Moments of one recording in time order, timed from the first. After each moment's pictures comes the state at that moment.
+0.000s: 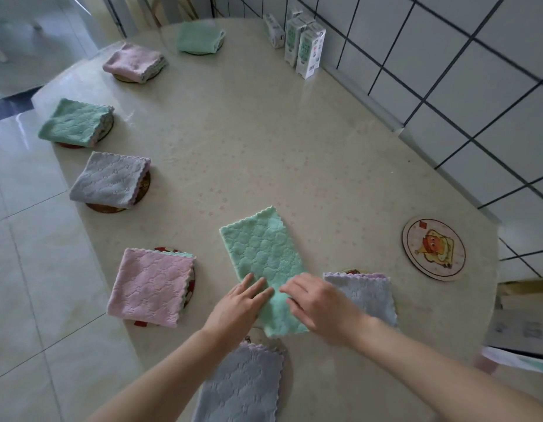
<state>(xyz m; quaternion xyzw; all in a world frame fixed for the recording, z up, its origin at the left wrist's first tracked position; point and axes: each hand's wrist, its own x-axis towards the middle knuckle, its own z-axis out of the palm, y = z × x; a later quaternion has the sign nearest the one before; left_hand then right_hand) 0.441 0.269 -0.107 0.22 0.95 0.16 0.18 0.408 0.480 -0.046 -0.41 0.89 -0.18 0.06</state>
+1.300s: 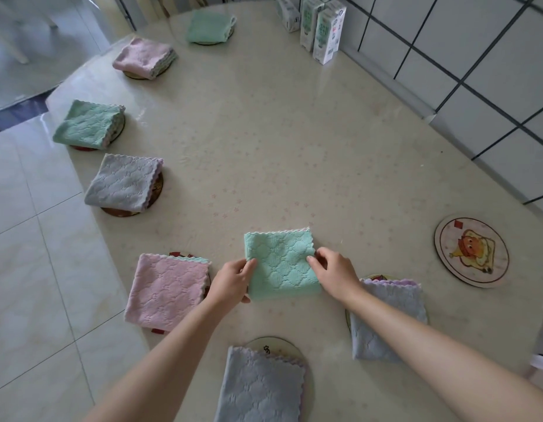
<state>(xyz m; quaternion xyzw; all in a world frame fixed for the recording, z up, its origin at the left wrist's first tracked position) 0.381 0.239 -0.101 -0.25 0.79 0.51 0.24 0.344 0.462 -0.104 0.02 0.92 -0.34 0.22</state>
